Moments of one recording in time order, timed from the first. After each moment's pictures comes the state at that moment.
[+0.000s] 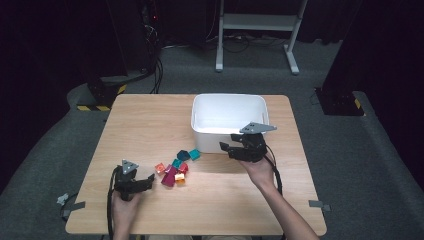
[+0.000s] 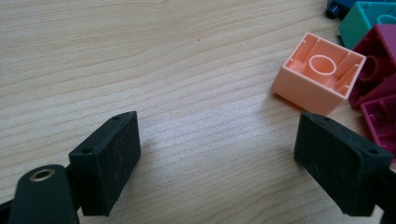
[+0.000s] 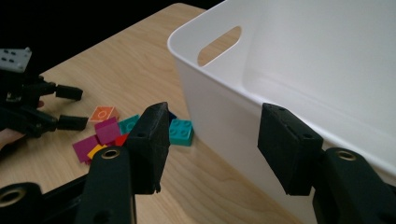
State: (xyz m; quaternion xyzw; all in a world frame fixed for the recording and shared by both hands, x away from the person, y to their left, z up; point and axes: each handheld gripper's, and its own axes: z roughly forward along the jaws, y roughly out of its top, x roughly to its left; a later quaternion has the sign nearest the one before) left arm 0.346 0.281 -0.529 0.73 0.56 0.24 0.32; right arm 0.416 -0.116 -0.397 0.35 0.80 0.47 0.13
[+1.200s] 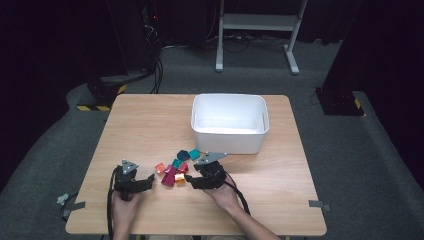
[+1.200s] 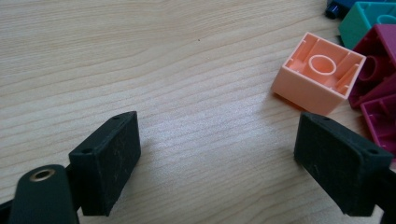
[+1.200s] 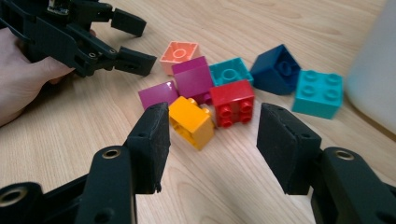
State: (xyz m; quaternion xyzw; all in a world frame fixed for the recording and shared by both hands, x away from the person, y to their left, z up) left arm 0.346 0.281 -0.529 0.73 0.56 0.24 0.32; right arm 0.379 -0.015 -0.480 0.29 0.85 0.44 0.05
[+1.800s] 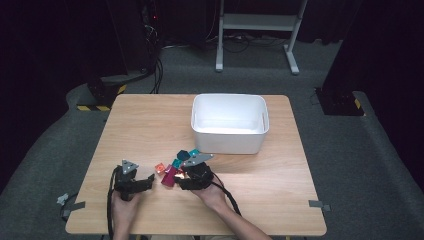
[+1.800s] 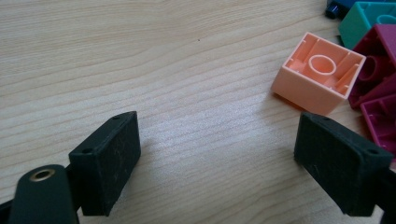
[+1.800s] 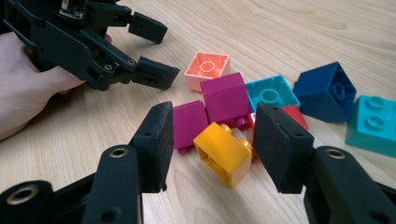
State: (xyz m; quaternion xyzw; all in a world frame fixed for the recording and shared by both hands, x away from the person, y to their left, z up) left arm 0.346 0.281 -0.529 0.73 0.56 0.24 0.32; right arm 0.380 0.020 -0.492 0.26 0.85 0.45 0.04
